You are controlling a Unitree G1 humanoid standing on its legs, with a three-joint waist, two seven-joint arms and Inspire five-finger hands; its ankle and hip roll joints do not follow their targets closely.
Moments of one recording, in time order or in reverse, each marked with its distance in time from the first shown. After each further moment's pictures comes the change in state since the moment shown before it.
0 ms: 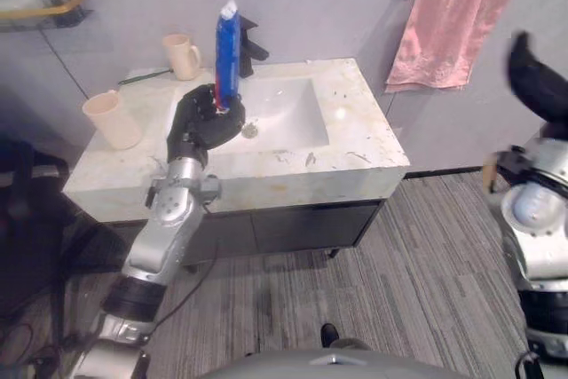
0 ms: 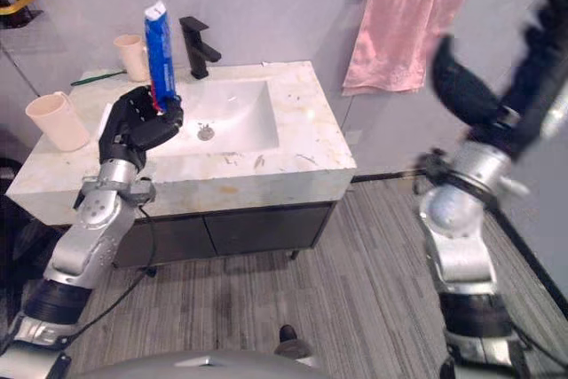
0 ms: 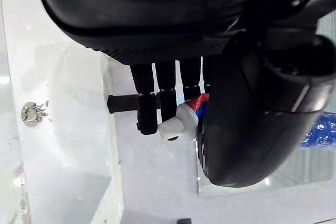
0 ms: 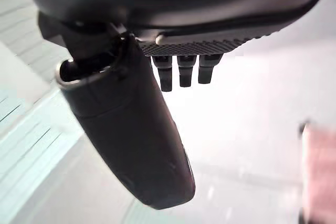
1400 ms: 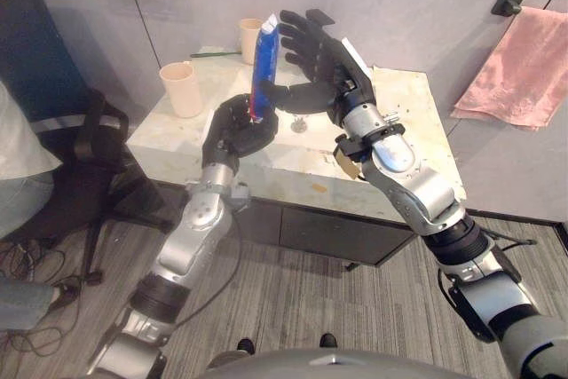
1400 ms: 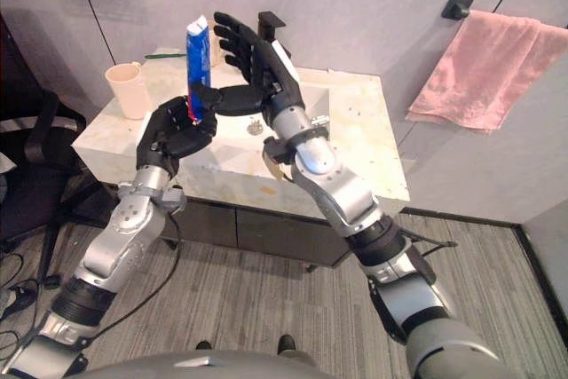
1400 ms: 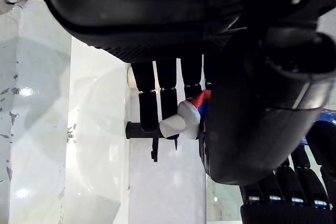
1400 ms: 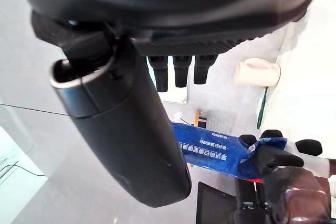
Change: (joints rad) left arm -0.018 -0.056 -0.137 0.025 -0.002 -0.012 0.017; right arm -0.450 0.215 0.486 0.118 0.283 0.405 0.428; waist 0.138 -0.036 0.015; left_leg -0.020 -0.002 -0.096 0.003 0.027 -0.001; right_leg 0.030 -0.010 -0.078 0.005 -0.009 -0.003
